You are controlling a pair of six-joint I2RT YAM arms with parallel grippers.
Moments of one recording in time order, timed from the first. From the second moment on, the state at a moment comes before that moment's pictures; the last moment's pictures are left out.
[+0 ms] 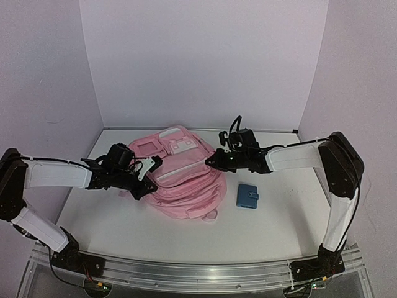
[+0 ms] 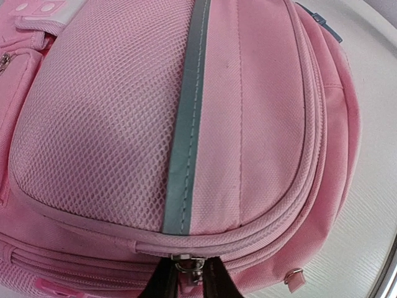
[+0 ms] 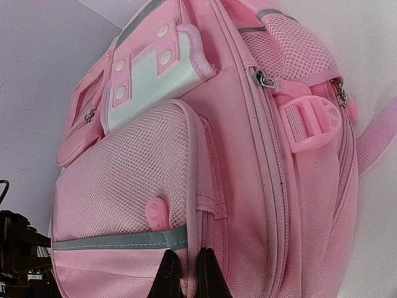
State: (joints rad) left arm -0.64 1.43 0.74 -0.10 0.25 0.19; right arm 0.66 1.95 1.24 0.14 -0.22 0.65
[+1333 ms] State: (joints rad) left arm -0.84 1.53 0.87 -0.10 0.39 -0.50; right arm 0.73 1.87 1.08 0.30 0.08 0.72
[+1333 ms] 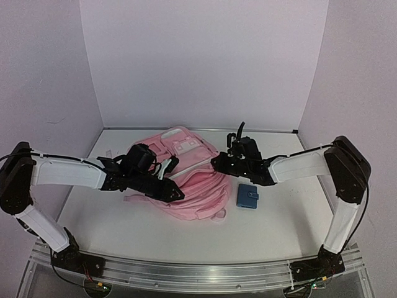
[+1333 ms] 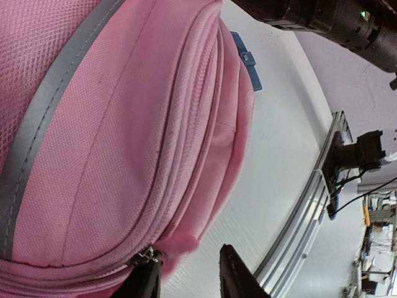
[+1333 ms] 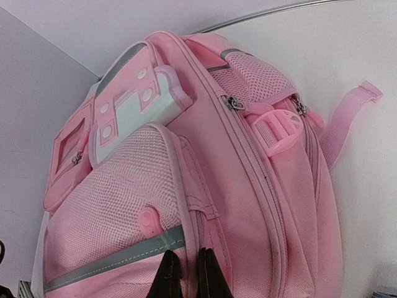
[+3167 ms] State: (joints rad) left arm -0.63 1.54 0.76 0.06 0.38 -0.86; right arm 1.14 1.95 1.27 -0.08 0.30 0.53
